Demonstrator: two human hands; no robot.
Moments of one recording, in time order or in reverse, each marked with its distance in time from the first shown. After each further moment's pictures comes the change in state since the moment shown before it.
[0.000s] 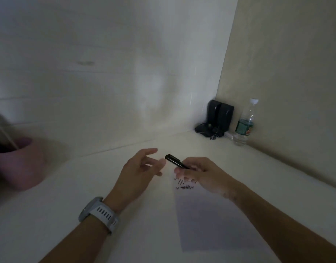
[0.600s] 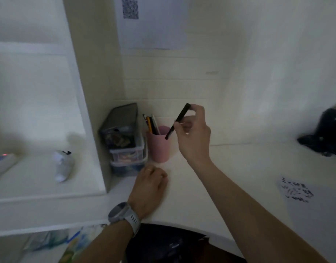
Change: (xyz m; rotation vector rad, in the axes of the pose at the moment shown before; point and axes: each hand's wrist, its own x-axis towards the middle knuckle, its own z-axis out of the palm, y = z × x) left_hand -0.138 -0.069 -0.225 1.068 0.244 -0.016; right_hand 0.073 -0.200 0.268 0.190 0.453 -0.549
